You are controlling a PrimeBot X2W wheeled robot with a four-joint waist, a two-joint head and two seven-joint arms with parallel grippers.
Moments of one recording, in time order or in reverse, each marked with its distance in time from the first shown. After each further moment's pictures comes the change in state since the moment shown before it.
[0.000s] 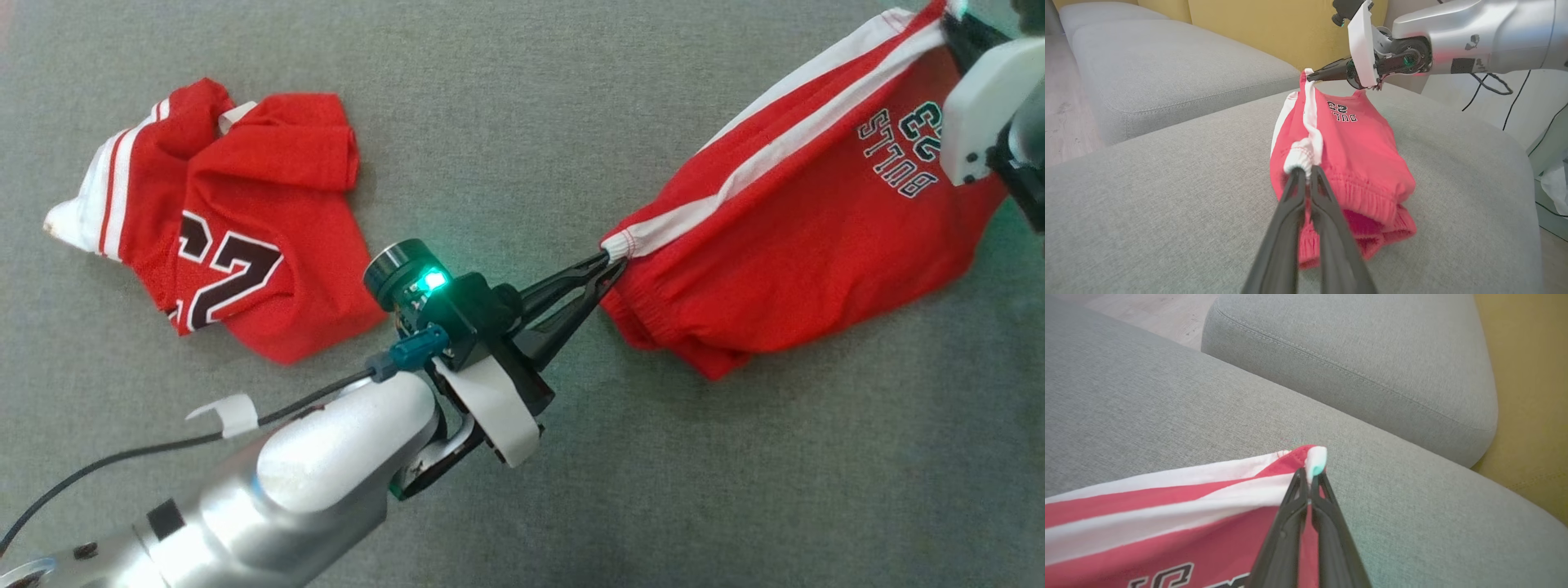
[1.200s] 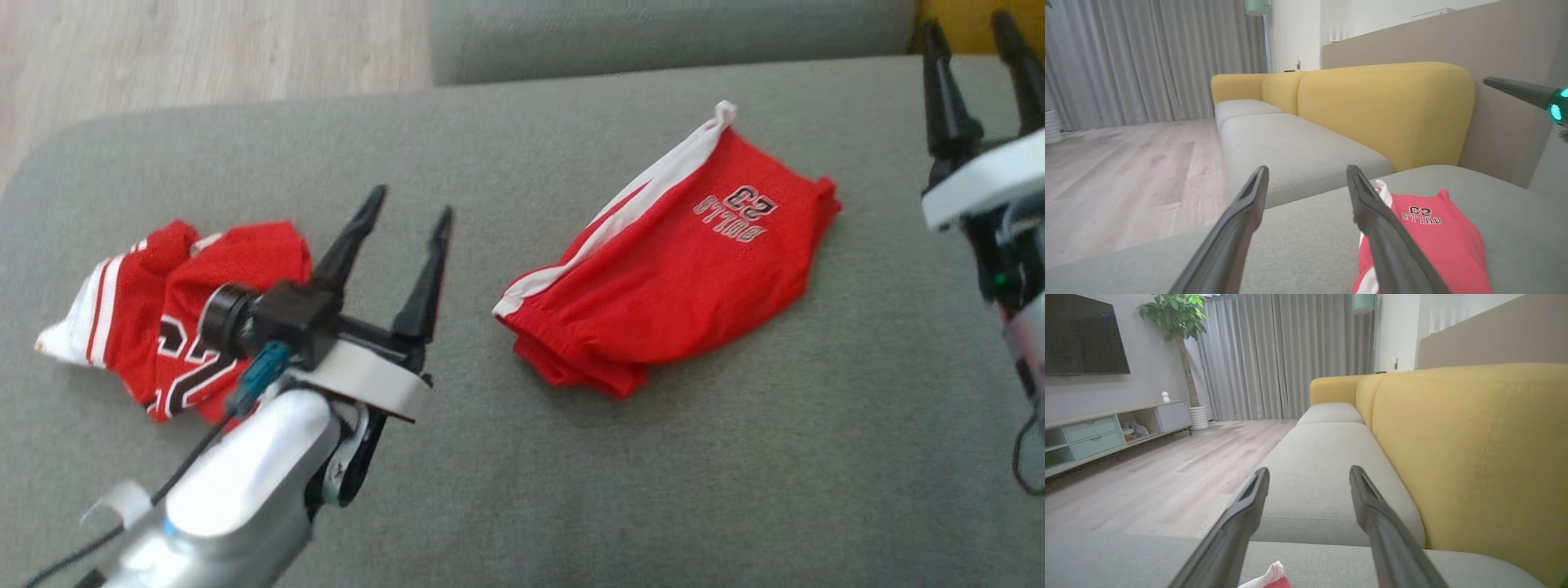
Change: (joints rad) left arm 0.190 0.073 0.254 0.023 -0.043 0.271 -0.142; right arm 0.244 0.025 -0.142 -0.193 0.265 0.000 -0.414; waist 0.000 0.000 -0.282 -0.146
